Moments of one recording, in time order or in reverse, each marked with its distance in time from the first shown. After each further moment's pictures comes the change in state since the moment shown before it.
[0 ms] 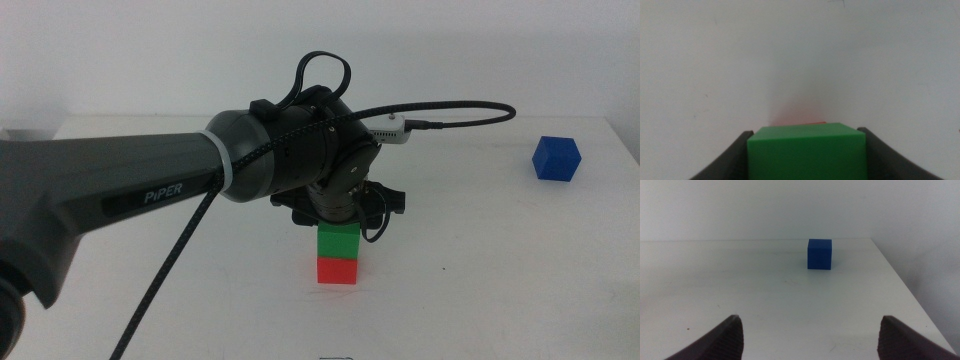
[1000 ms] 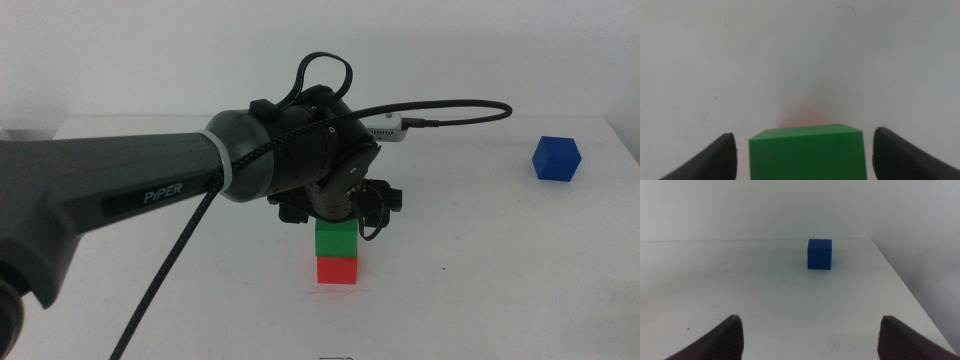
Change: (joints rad) left arm 0.000 0.000 0.000 0.035 0.009 -0.036; right arm 0.000 0.000 0.000 0.000 0.000 0.000
